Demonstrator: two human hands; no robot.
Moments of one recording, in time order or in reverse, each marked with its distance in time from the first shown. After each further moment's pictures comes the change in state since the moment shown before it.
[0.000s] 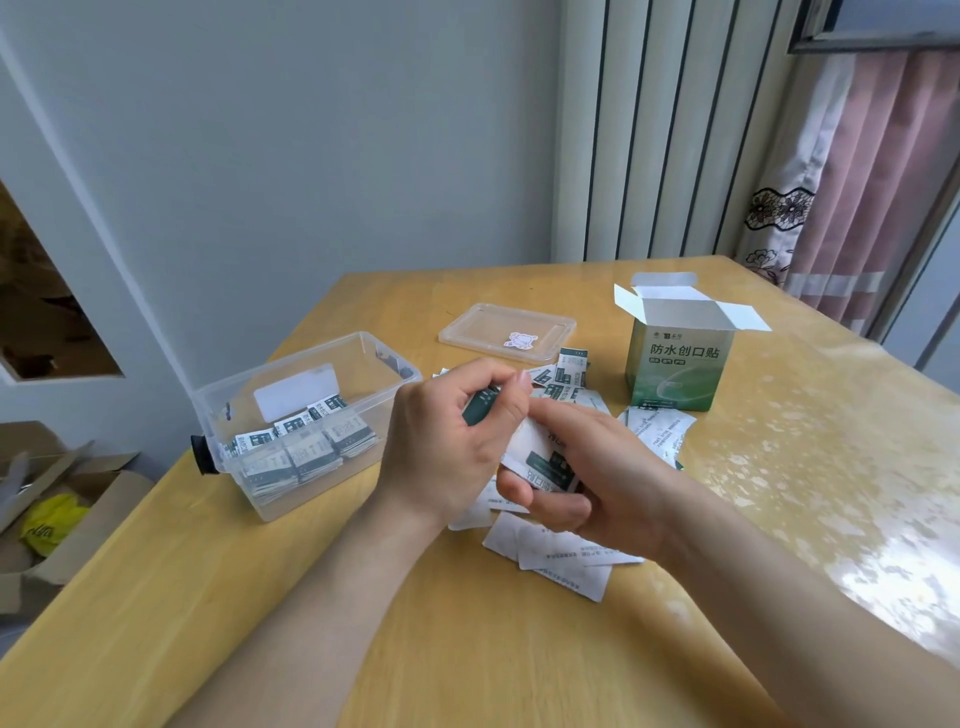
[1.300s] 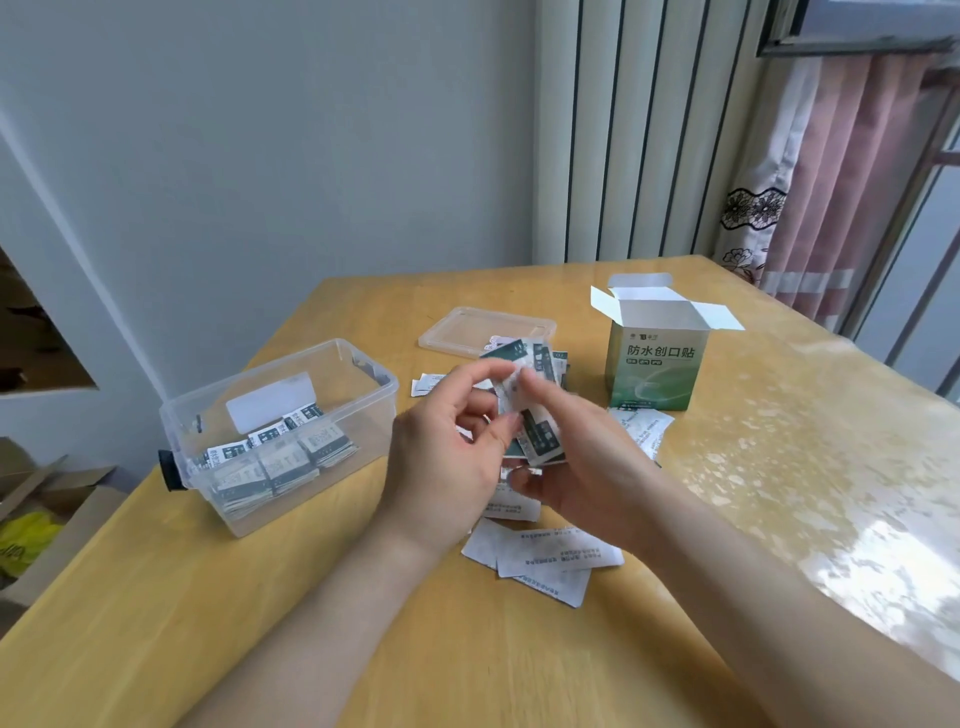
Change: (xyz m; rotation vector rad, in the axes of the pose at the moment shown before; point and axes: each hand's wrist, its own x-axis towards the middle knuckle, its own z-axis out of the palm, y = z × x) left_hand -0.009 0.001 0.016 -0.095 -0.048 -0.144; right_hand 0.012 0.007 -0.010 0.161 0.225 -0.136
